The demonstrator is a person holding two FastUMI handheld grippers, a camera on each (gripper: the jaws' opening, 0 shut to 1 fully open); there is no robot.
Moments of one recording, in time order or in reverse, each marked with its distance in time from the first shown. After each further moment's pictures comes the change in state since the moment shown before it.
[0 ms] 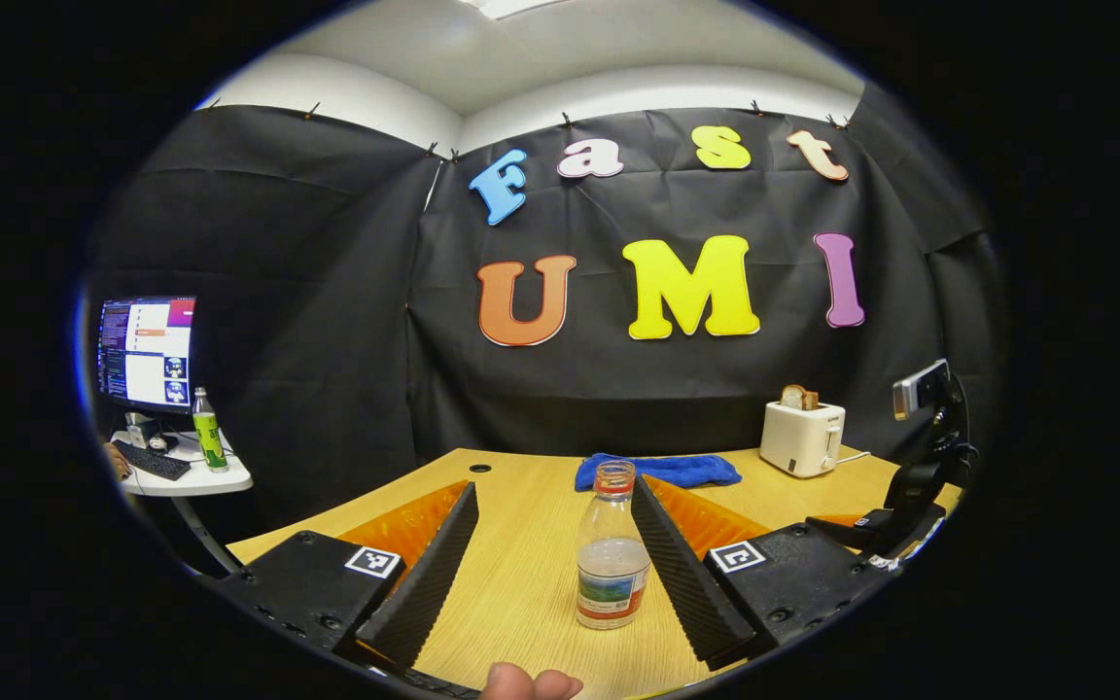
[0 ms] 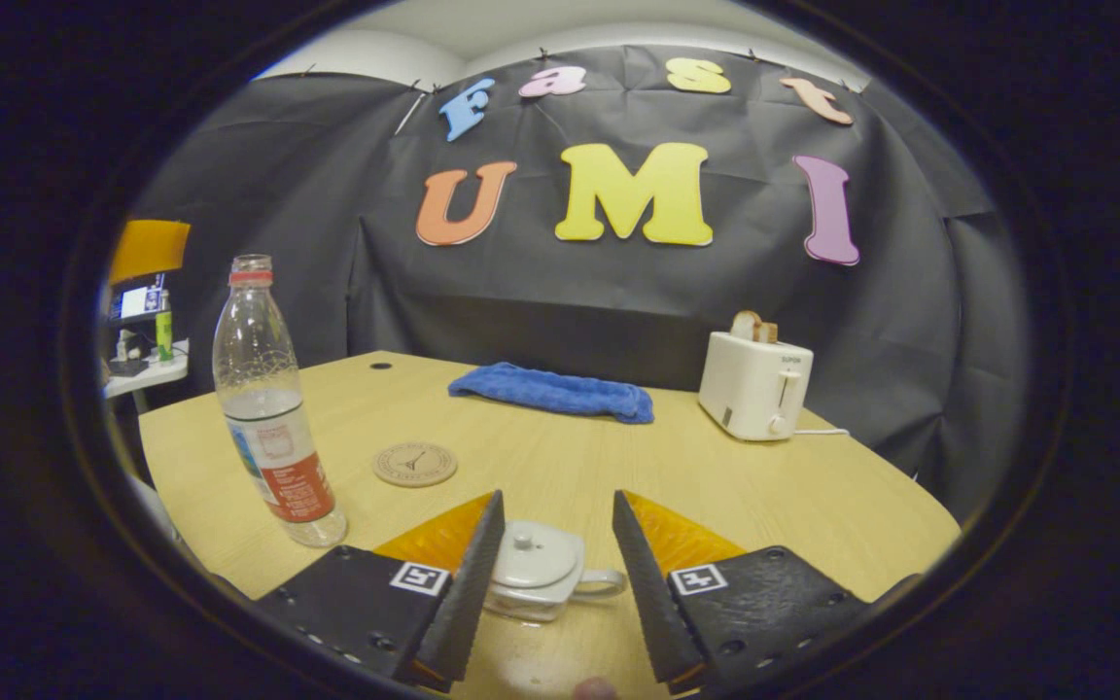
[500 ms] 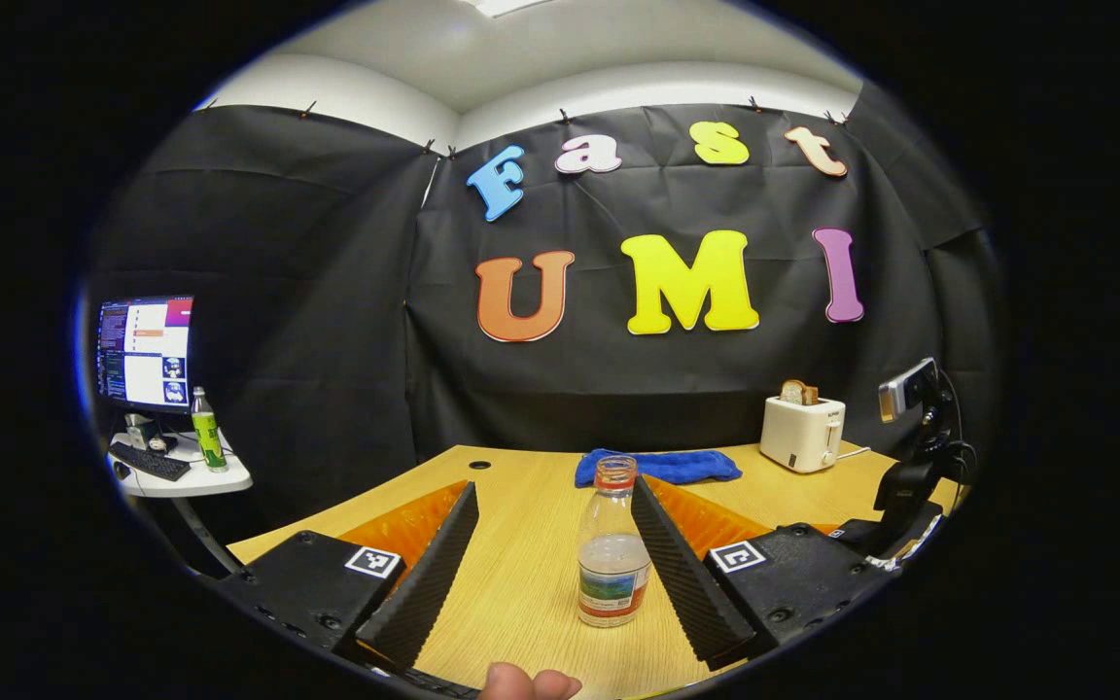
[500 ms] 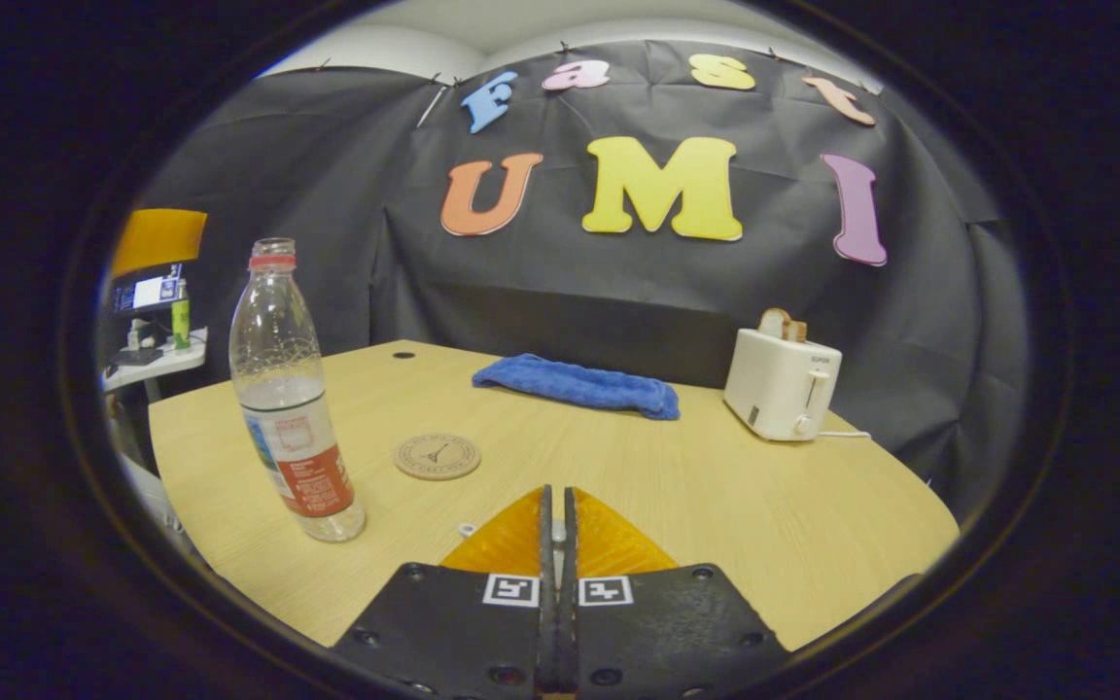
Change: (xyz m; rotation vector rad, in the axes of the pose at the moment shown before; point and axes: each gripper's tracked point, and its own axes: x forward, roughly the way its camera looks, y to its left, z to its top) left arm 0.002 -0.001 -0.006 -0.001 0.018 -0.007; right arm 0.004 0.014 -0.005 -0.031 0.021 0.050
